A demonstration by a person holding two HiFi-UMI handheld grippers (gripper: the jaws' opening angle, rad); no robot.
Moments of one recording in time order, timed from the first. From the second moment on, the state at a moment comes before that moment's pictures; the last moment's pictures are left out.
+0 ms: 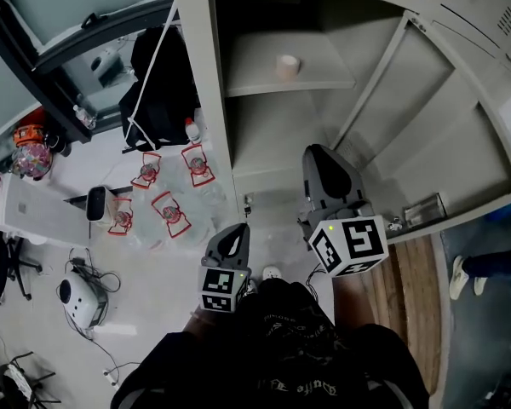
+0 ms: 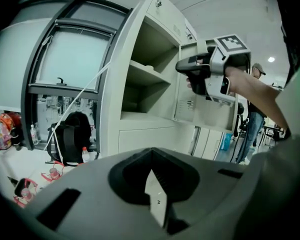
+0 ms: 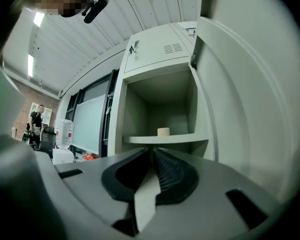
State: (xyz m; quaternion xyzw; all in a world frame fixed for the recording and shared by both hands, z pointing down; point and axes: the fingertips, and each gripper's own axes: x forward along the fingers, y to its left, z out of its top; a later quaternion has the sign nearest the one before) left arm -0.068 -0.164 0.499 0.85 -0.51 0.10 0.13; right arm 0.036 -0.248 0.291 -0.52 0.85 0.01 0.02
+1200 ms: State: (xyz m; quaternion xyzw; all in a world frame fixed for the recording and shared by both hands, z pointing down) left arm -0.115 -0.169 0.496 0.79 -0.59 0.09 0.14; right arm 0.002 -0.386 0.232 -0.51 0.86 0.02 -0.05
